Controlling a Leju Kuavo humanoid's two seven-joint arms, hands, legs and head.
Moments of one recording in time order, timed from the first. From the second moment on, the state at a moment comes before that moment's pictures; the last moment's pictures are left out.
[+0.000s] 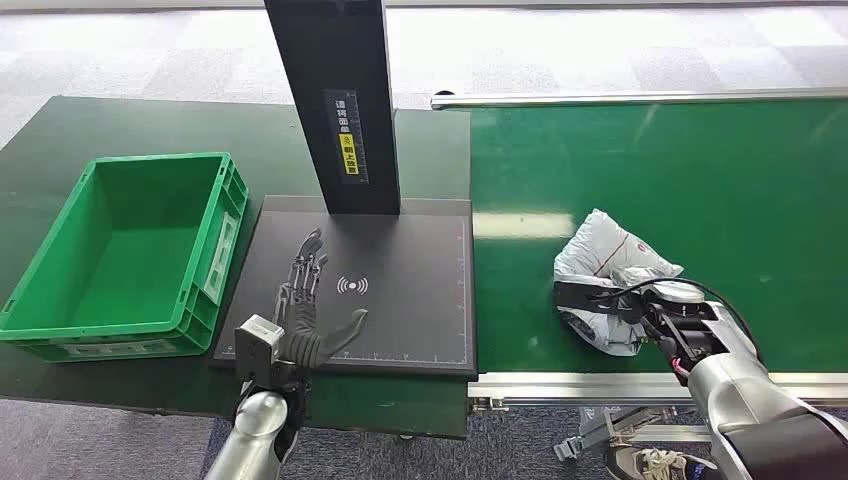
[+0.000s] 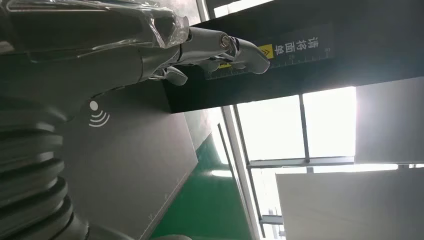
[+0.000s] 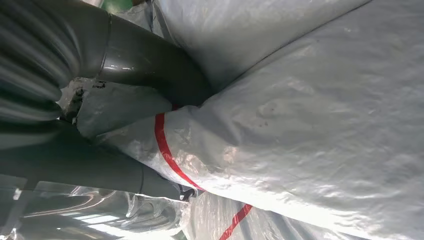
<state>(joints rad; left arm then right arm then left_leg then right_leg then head) -0.22 -0.22 -0.17 -1.16 -0.16 0.02 -0.67 -0.87 -0.27 0.56 -0.32 1.00 0.28 -0.05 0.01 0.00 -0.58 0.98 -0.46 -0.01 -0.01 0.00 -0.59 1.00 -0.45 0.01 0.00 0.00</state>
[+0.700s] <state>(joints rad) -0.18 -0.22 -0.17 -1.24 -0.12 0.08 -0.70 -0.69 -0.22 0.29 -0.73 0.92 -0.68 -0.41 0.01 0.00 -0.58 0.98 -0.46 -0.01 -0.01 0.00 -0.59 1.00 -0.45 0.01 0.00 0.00</state>
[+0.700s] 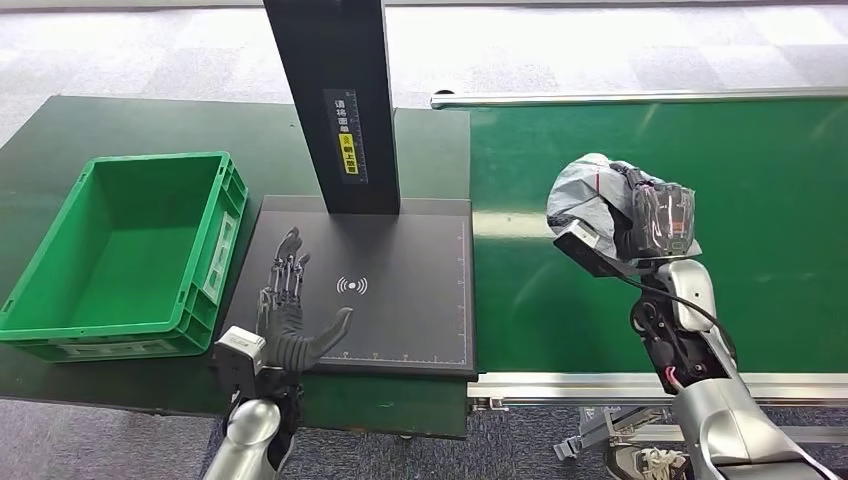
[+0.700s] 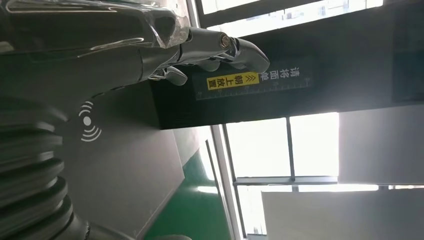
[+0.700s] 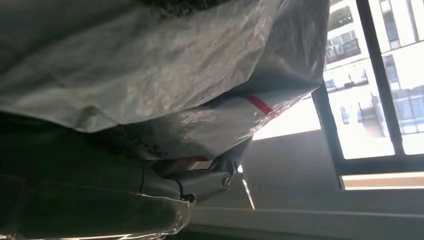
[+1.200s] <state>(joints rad) -0.21 -0.19 -0.22 -1.23 -0.09 0.09 -0.70 -0.71 -0.21 0.33 -0.90 1.11 -0.63 -0.39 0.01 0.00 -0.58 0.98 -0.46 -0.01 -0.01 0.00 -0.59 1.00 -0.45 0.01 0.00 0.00</state>
